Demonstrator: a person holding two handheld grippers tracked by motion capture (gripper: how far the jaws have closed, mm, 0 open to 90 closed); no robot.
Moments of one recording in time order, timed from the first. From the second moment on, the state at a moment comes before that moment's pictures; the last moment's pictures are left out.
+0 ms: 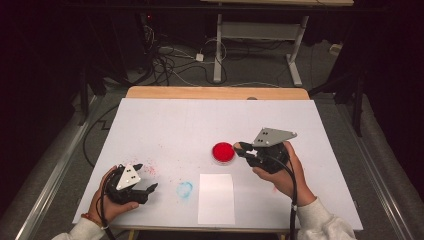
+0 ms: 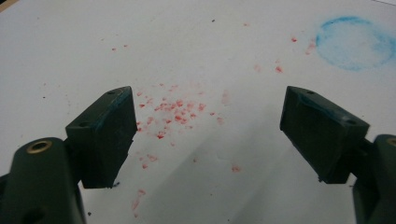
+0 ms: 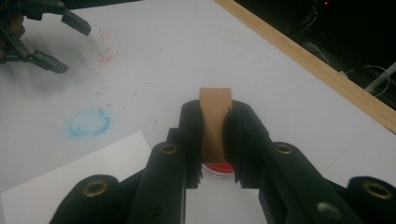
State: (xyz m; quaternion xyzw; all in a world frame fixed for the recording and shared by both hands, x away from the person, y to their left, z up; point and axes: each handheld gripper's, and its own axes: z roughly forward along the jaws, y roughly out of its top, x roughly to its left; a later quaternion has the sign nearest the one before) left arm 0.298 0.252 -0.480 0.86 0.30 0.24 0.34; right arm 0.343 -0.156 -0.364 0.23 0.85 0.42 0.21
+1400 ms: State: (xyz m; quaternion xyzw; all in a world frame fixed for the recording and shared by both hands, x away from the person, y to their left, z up) left arm 0.297 0.246 -0.479 0.86 0.29 0.25 0.33; right arm 0.299 -0.109 -0.418 0.15 0.91 0.36 0.14
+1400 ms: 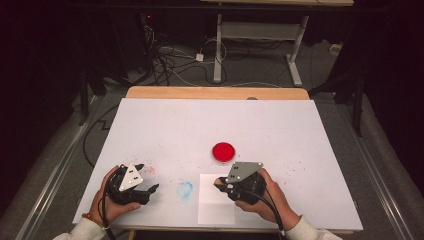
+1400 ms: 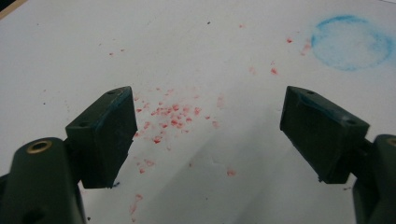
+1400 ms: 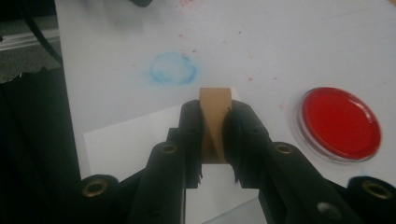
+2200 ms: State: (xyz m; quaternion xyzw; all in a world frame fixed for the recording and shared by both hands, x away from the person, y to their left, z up) left arm 0.298 0.246 -0.480 0.87 0.29 0.25 0.32; right arm 0.303 -0.094 -0.459 0.14 0.94 0.30 0.11
